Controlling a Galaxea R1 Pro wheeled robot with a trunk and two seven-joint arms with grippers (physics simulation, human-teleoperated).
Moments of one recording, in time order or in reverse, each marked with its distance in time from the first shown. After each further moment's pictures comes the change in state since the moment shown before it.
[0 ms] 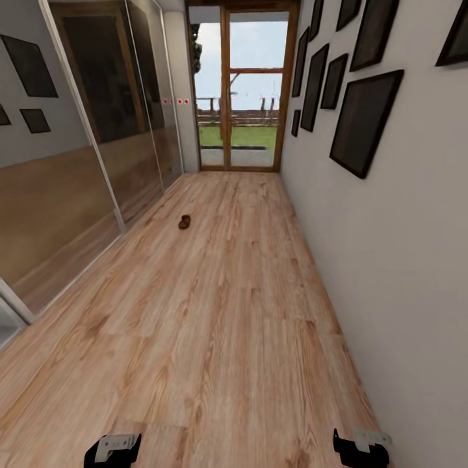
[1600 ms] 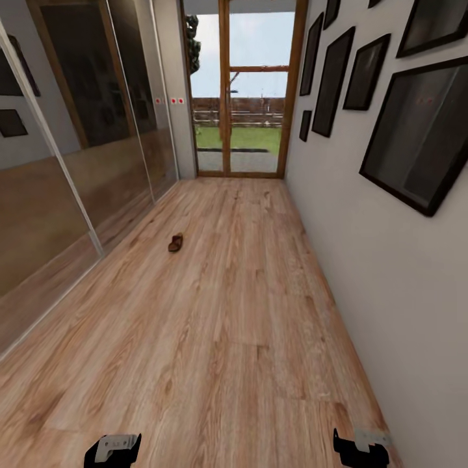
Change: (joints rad) left arm 0.000 0.000 0.000 0.000 0.000 0.000 0.000; right arm 0.000 0.000 0.000 0.000 0.000 0.000 0.002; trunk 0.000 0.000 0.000
